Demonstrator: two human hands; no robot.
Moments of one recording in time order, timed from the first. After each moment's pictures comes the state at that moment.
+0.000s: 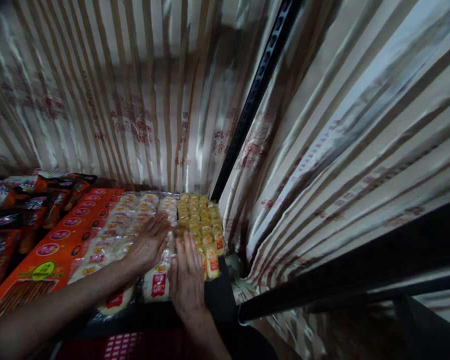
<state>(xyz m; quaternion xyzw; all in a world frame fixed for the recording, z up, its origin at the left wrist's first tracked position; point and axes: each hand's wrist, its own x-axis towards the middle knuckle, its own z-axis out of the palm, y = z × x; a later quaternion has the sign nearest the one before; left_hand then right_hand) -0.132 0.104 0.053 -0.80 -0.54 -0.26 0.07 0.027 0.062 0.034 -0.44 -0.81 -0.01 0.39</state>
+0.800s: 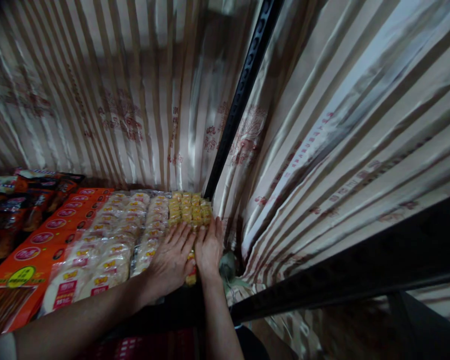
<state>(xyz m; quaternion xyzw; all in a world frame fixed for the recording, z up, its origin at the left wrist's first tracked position) -0.044 0.098 0.044 -0.83 -0.49 -0.25 0.05 0.080 0.146 0.036 -0.65 -0.63 0.05 0.42</state>
